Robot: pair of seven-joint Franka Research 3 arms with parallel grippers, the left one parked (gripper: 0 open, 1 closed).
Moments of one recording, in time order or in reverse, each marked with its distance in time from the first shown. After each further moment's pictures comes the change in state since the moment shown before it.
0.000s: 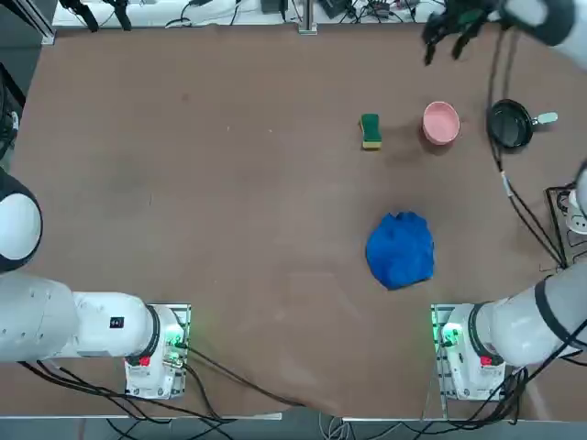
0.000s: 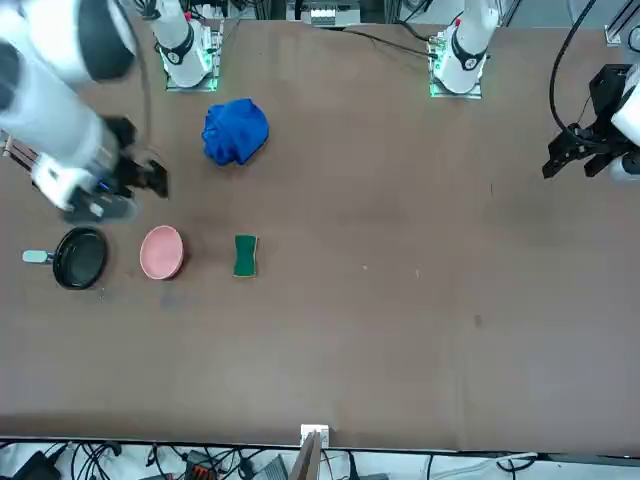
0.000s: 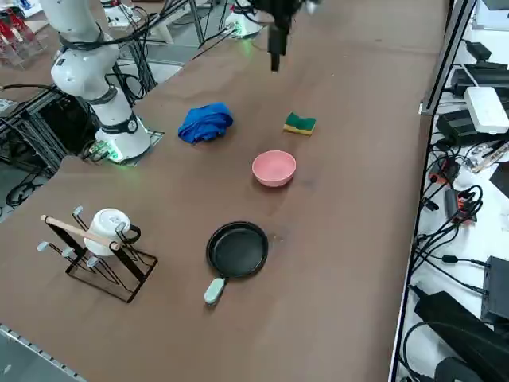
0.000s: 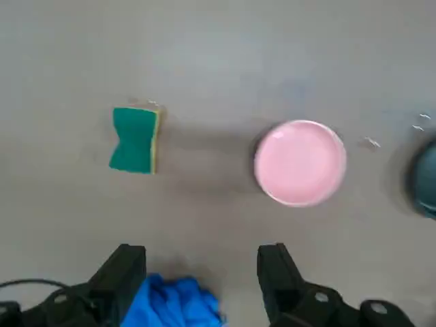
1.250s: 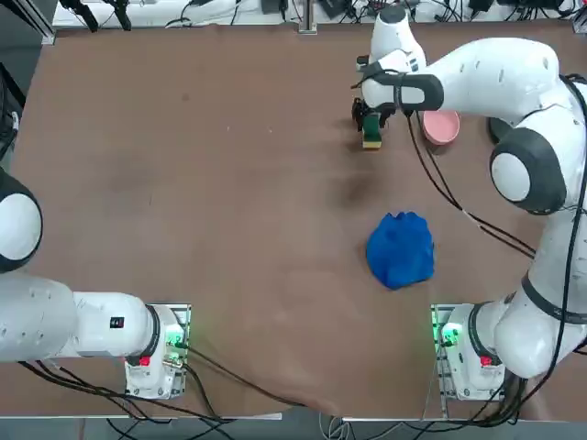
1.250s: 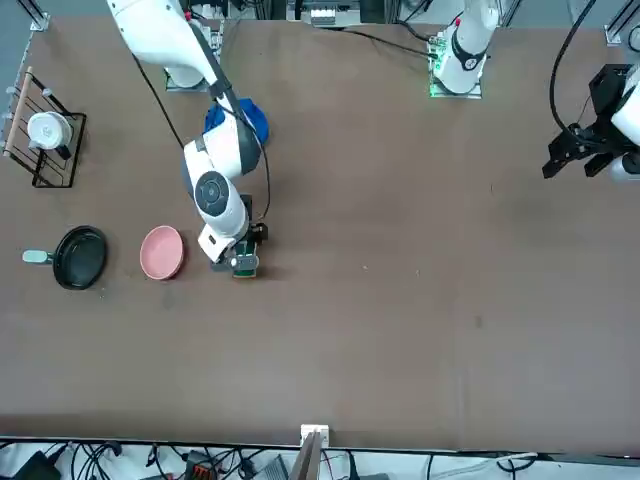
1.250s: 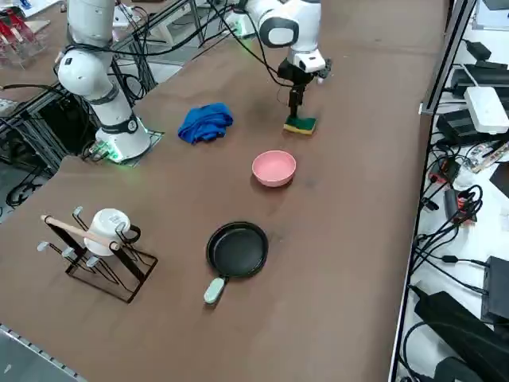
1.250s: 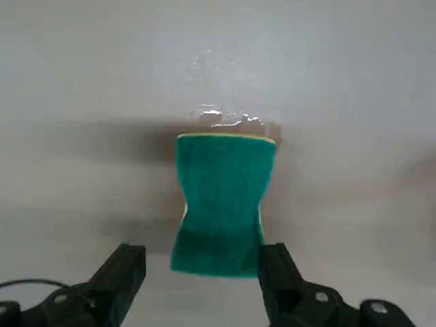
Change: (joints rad) arm 0.207 0.338 -0.008 -0.129 0.000 0.501 0.269
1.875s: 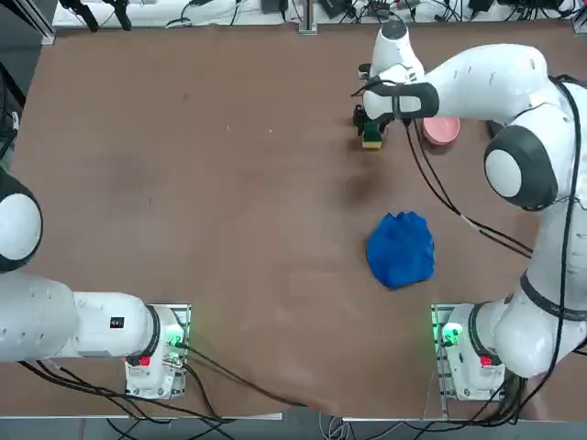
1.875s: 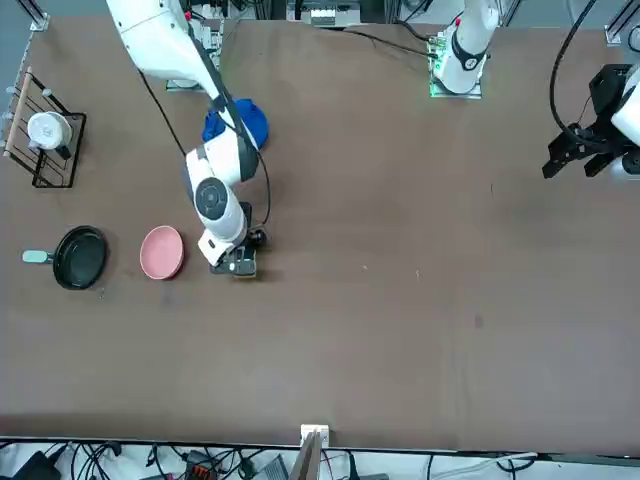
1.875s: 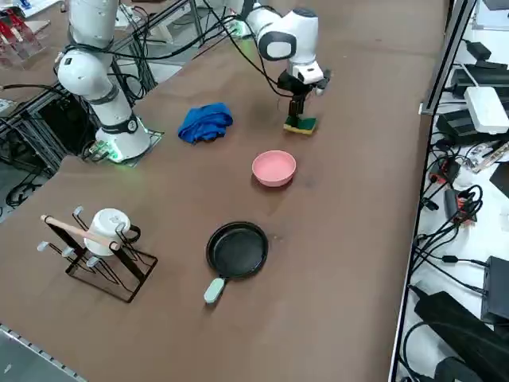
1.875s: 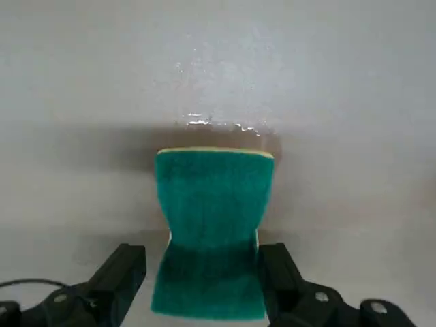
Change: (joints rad) arm -0.005 0.044 -0.005 -0.017 0.000 0.084 0.005
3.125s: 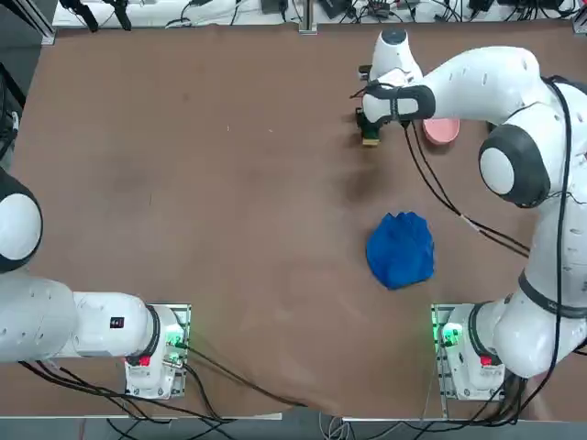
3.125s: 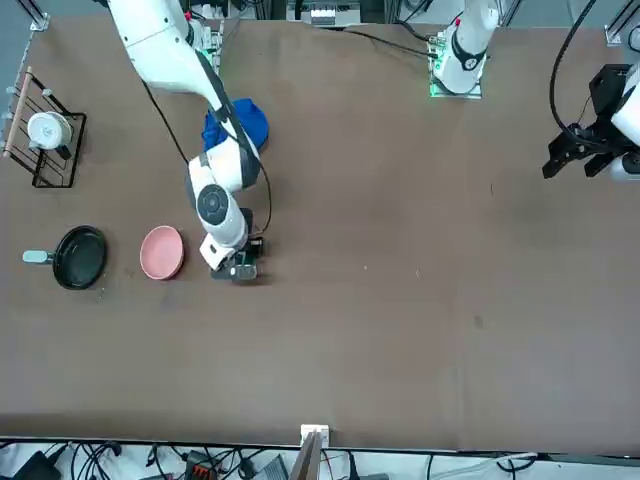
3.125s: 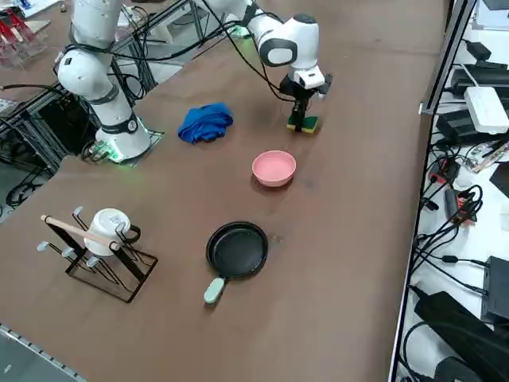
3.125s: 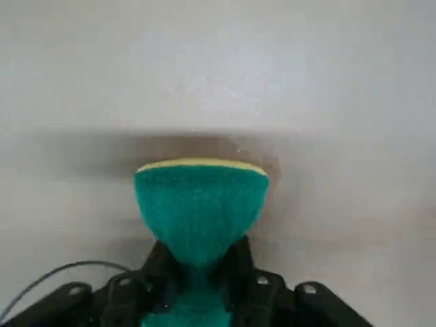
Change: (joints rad) arm -0.002 0.018 -0.014 0.016 -0.002 0.030 -0.001
